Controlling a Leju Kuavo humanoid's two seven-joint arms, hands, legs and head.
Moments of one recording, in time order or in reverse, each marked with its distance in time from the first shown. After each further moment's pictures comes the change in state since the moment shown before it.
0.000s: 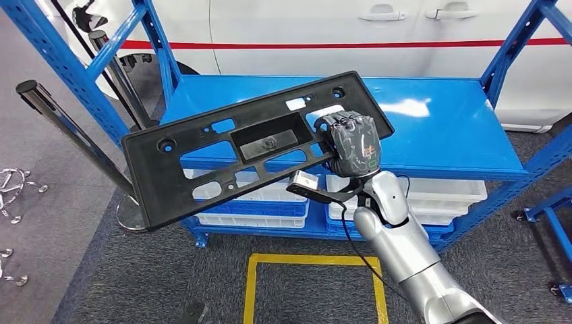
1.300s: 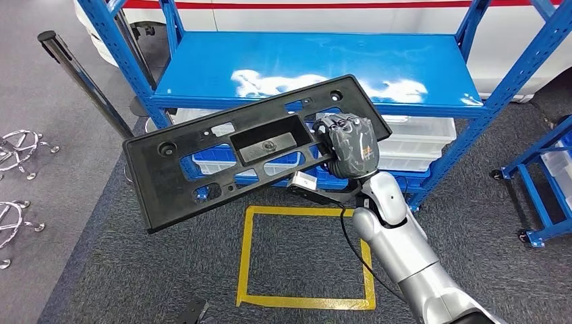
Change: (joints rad) left arm -0.012 0.005 -0.006 -0.002 -0.009 -0.004 0.008; right arm 0.010 0.005 -0.001 0.012 -0.008 0.011 -0.012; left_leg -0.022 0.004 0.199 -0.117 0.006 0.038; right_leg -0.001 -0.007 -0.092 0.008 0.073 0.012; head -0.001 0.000
